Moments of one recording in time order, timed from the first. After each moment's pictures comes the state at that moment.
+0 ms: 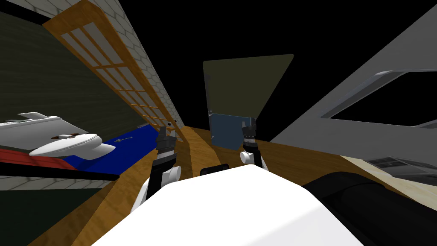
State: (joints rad) left arm 0.50 -0.02 0.04 -2.21 -0.08 -0.41 0.01; right arm 0.45 0.01 0.00 -2.20 -0.07 -0.53 0.06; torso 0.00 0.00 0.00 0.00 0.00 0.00
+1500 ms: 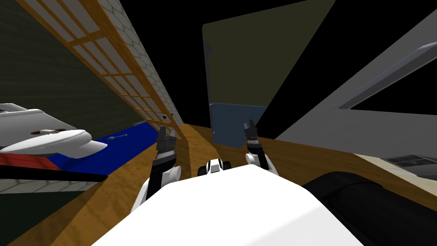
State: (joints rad) left arm 0.50 -0.02 0.04 -2.21 -0.08 -0.41 0.01; right arm 0.49 -0.12 -0.07 -2.19 -0.01 -0.52 0.06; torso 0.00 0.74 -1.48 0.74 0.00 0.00
